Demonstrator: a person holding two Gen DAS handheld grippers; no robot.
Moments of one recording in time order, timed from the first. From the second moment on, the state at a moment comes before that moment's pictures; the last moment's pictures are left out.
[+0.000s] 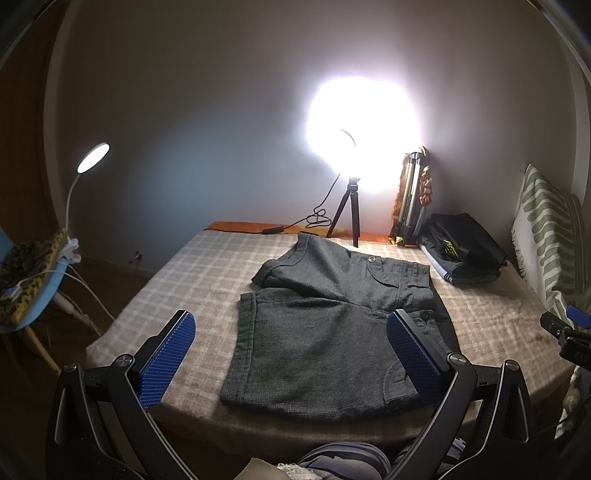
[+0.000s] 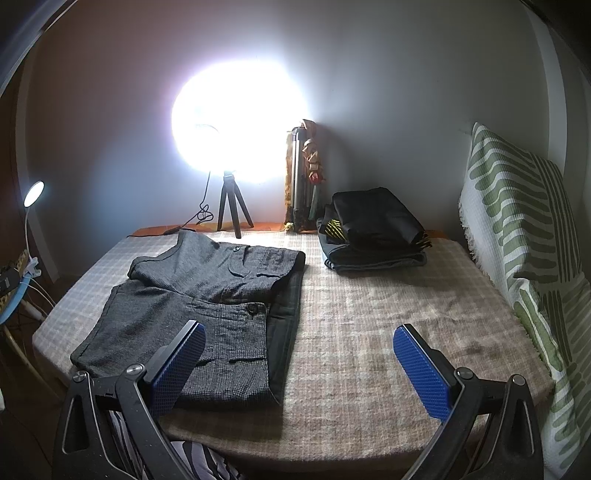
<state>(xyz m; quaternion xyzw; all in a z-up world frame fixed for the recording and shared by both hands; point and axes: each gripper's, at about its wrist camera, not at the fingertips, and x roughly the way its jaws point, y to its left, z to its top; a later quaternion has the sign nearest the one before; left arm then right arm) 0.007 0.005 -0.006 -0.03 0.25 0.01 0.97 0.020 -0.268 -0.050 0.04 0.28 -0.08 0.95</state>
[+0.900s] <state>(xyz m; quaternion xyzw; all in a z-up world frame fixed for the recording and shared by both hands) 0.129 0.087 -0.045 -0.04 0.33 0.01 0.94 0.117 -0.301 -0.050 0.01 0.30 -0.05 0.95</state>
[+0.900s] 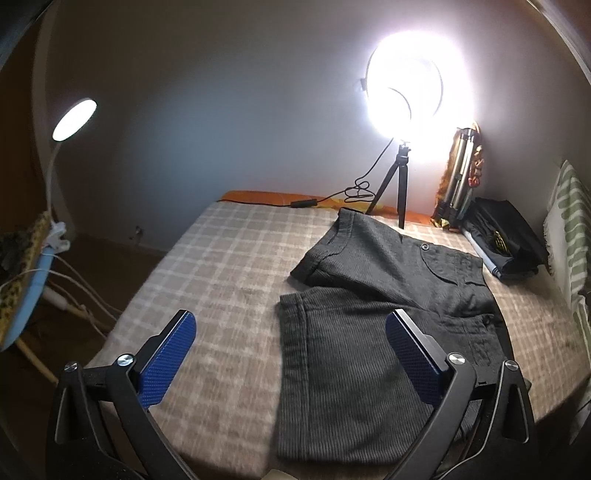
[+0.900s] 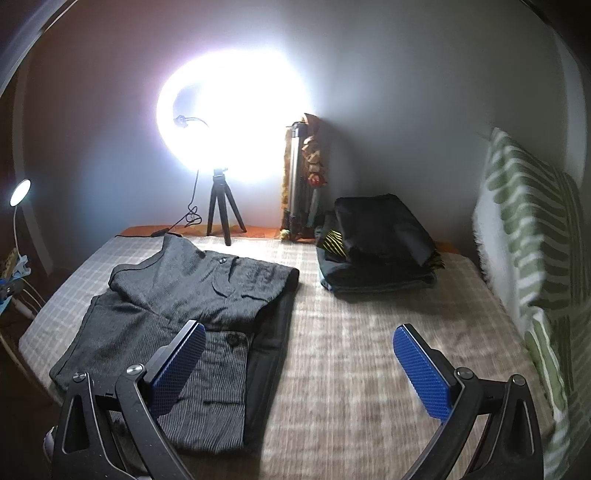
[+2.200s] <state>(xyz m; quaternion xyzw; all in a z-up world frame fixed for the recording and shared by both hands) 0.350 0.080 -0.174 -0.18 0.48 0.00 0.86 0.469 -0.318 -0.188 0.01 0.47 0.09 0.88</state>
